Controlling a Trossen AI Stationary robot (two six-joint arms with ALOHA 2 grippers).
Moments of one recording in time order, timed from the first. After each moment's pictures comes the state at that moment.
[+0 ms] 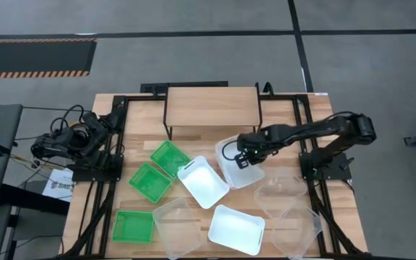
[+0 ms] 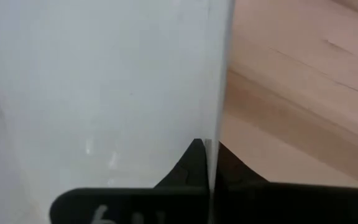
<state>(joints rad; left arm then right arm) -0.22 0.01 0.28 0.27 -0.98 -0.83 -0.02 1.46 1.05 -0.84 -0.07 1.13</state>
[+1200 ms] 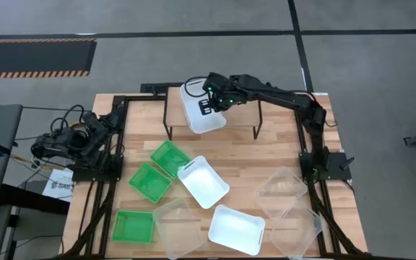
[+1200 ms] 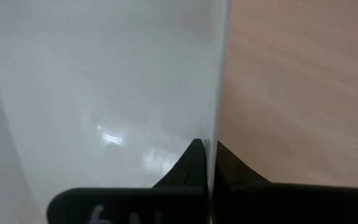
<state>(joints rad) -0.22 0.01 0.28 0.27 -1.00 -0.84 -0.38 2.00 2.00 -1.08 0.13 0.78</state>
